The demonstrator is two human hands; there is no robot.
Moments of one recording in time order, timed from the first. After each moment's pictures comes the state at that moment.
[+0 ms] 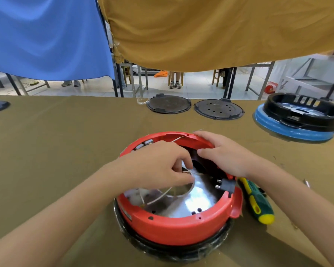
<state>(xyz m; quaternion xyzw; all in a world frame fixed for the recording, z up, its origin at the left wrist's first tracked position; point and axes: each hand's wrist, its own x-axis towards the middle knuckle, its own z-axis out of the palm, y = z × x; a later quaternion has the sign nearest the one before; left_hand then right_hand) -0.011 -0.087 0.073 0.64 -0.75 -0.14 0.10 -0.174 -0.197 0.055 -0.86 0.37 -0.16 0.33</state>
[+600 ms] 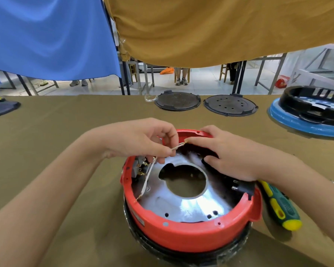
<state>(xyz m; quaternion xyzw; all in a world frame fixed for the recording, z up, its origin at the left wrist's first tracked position) 0.048 -0.092 0.098 0.60 -0.68 -0.37 0.21 -0.160 -0.200 0.056 -0.95 0.30 -0.01 0.08</state>
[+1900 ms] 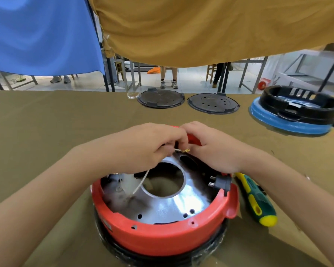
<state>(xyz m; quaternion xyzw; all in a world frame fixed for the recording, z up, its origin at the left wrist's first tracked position) 0.004 -0.103 0.081 0.59 -0.79 -0.12 0.12 -0.163 -0.201 0.056 -0.92 0.29 -0.11 0.24</state>
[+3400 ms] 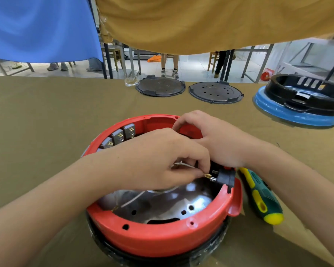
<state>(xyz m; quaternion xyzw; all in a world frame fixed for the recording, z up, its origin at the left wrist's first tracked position) -0.018 -0.107 0.050 0.50 -0.84 -0.11 0.18 -0.161 -0.199 0.057 -0.91 0.32 -0.10 0.25</state>
